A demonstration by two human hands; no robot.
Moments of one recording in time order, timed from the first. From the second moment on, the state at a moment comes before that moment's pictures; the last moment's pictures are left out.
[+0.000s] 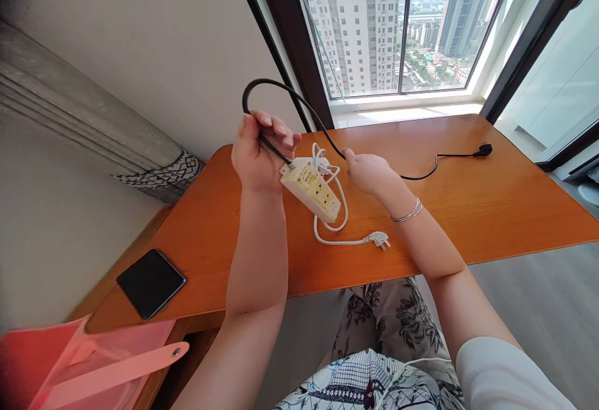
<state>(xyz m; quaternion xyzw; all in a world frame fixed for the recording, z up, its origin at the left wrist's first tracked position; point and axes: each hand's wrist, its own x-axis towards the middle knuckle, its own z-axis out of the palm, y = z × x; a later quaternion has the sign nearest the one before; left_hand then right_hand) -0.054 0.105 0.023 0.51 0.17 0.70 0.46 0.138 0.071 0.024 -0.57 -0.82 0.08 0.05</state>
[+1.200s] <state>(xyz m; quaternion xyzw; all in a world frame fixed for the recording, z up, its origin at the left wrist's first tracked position) -0.019 0.081 0.010 0.63 0.23 0.53 0.52 0.137 0.032 0.051 -0.32 -0.88 -0.08 0.34</state>
